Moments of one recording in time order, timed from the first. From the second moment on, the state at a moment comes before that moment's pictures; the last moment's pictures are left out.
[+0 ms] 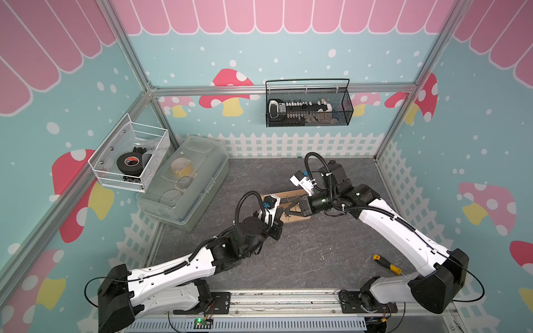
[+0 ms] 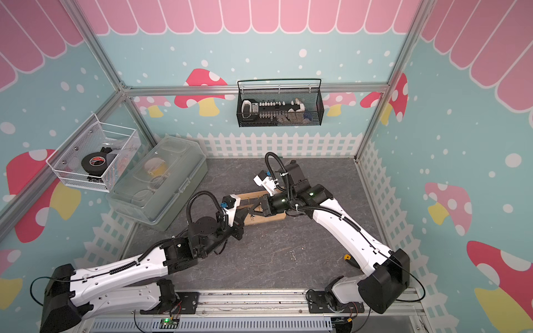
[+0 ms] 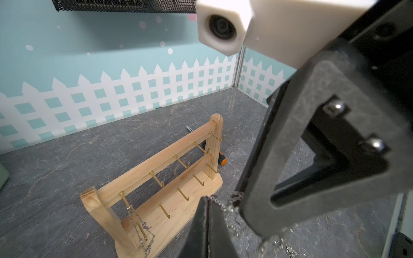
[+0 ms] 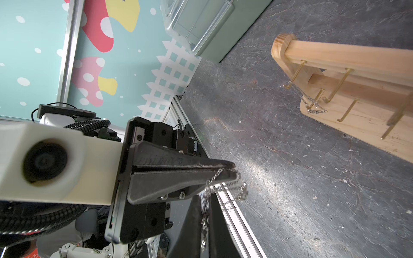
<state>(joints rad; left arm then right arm) -1.04 1.07 0.72 0.14 -0.39 -0.14 0.60 1.37 1.33 -0.73 -0.80 0.40</state>
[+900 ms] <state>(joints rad) -1.04 1.03 0.74 0.08 -0.39 -0.12 0.59 1.34 1.26 -0.70 -0.68 0.32</state>
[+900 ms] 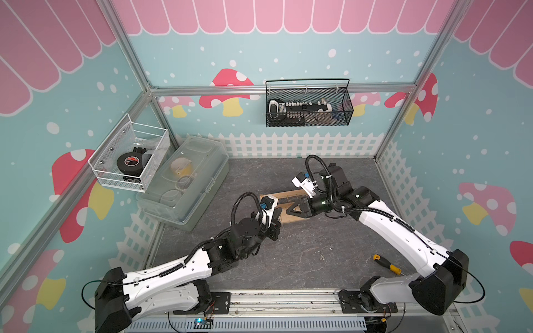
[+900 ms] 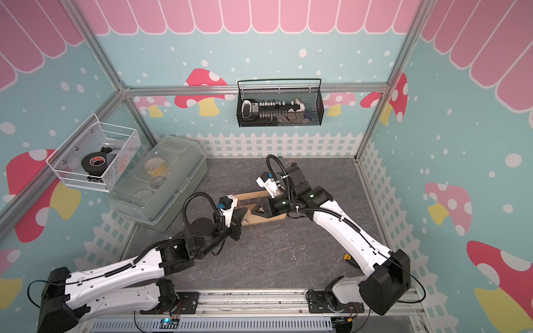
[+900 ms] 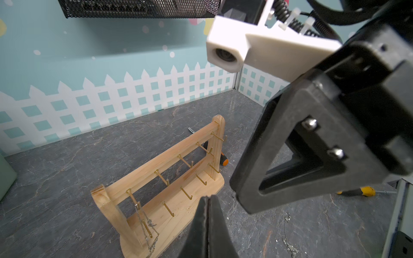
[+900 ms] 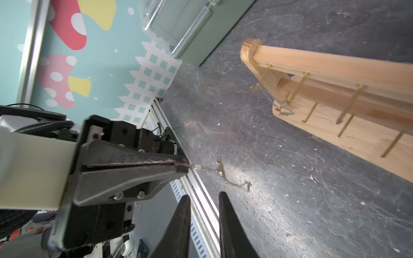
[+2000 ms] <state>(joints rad) -1.04 1.08 1.04 -0.39 -0.27 -0.07 0.64 1.16 1.01 -0.34 -0.52 0.16</state>
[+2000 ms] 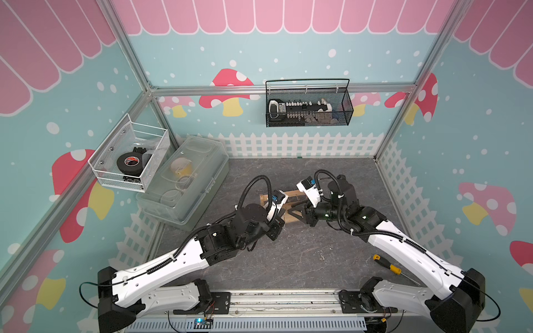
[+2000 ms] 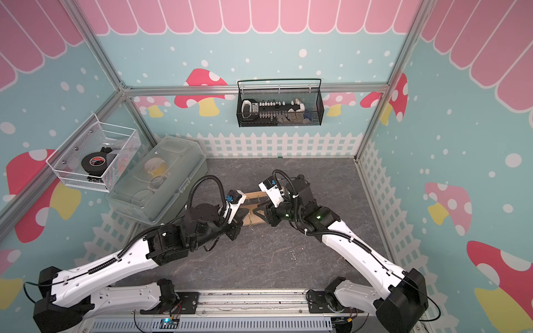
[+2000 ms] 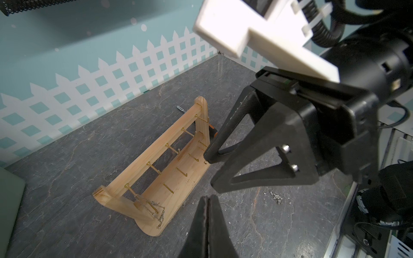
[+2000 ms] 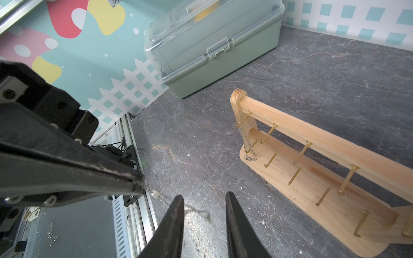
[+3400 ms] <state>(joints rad) -1.04 1.13 1.13 -0.45 -0.33 -0.07 0.78 1.11 0.93 -0.28 -0.32 0.13</state>
